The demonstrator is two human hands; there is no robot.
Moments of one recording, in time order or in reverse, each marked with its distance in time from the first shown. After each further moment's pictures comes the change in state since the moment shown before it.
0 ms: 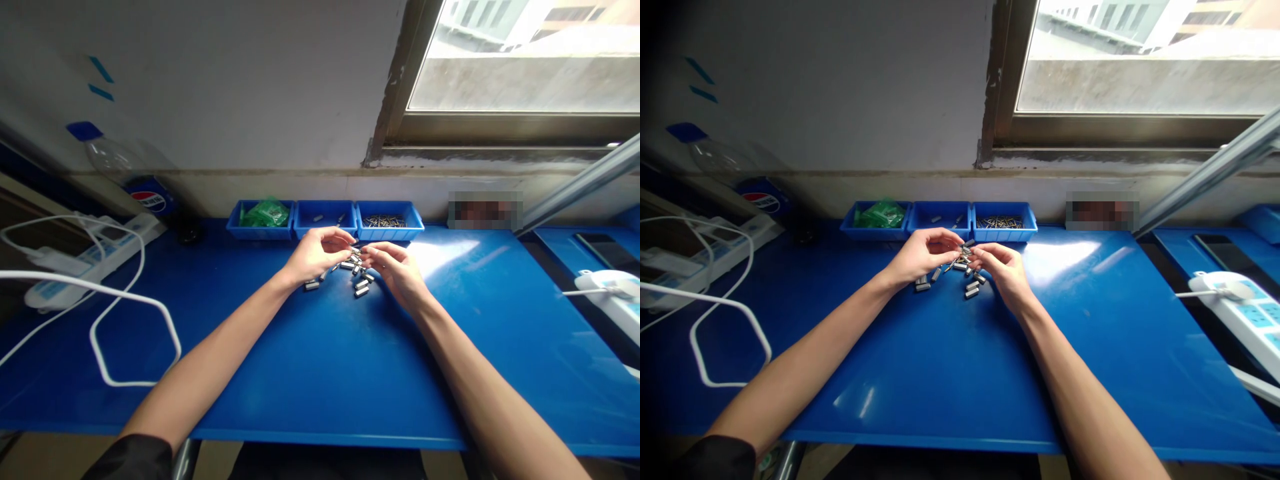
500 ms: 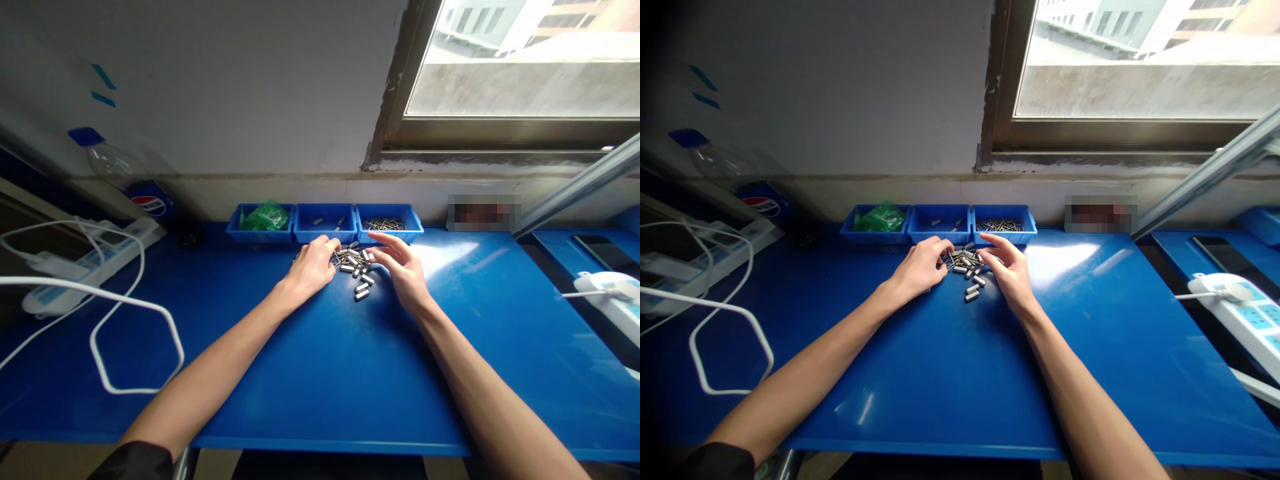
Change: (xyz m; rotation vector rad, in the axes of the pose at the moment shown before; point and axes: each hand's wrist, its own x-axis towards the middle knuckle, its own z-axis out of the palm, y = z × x) left_hand -0.007 -0.019 0.001 0.877 0.009 0.049; right_hand 0.003 0.001 -0.009 -0.202 0.059 -0.172
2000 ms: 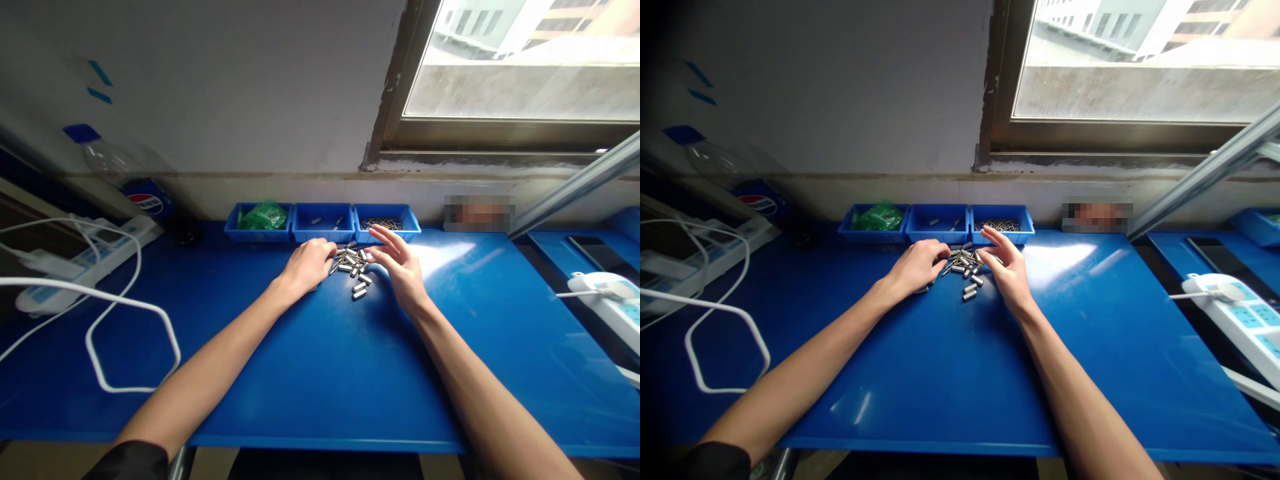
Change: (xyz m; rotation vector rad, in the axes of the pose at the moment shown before) left_hand 0.004 -0.003 -0.006 0.062 -0.075 0.040; right_hand -0.002 -0.007 0.001 0.052 0.011 -0.009
